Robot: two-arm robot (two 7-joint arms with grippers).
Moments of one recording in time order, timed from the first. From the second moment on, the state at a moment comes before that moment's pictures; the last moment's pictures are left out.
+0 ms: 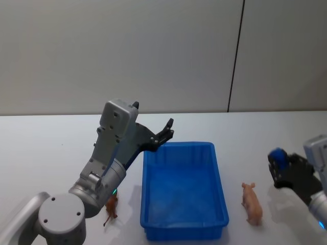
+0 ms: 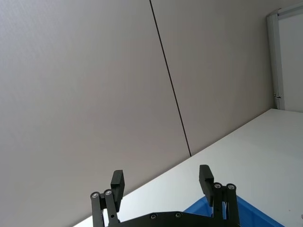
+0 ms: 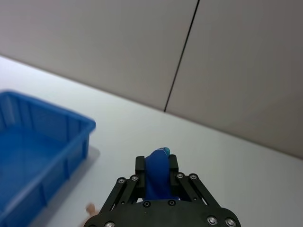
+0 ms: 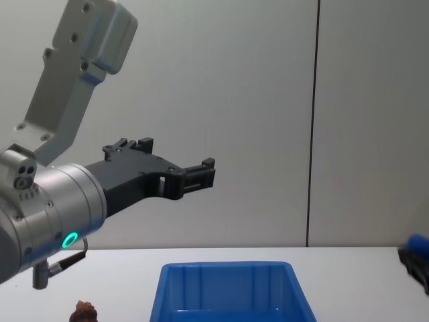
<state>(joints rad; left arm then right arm) -0.24 0.38 0.45 -1.63 -0.20 0.01 -0.01 0.06 0.33 -0.23 -1.53 0.08 0.05 0.12</state>
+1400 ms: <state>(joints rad) -0.24 0.38 0.45 -1.63 -0.20 0.01 -0.01 0.29 0.19 -0.31 -1.56 0.16 0.26 0.48</state>
